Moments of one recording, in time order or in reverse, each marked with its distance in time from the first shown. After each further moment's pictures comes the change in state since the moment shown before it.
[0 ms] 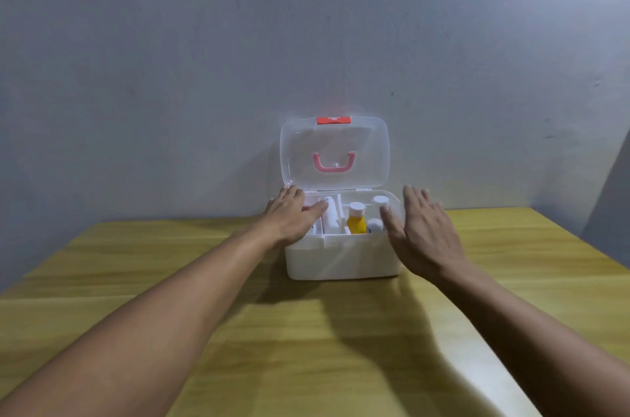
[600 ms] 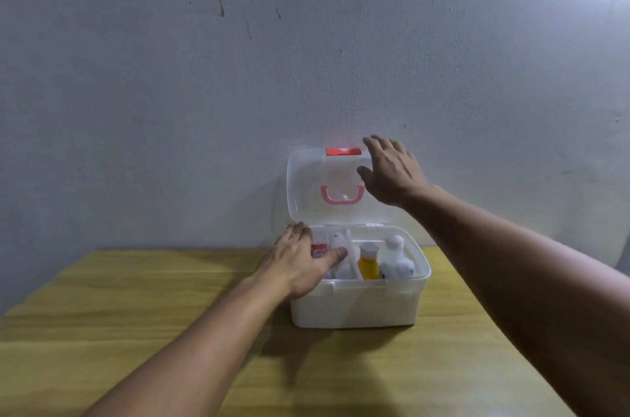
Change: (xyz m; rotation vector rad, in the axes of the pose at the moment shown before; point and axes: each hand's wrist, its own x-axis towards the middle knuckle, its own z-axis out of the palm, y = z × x) left_hand -0.001 -0.004 0.010 0.012 0.068 0.008; right_hand 0.154 -0.051 -0.021 -0.101 0.130 -0.292
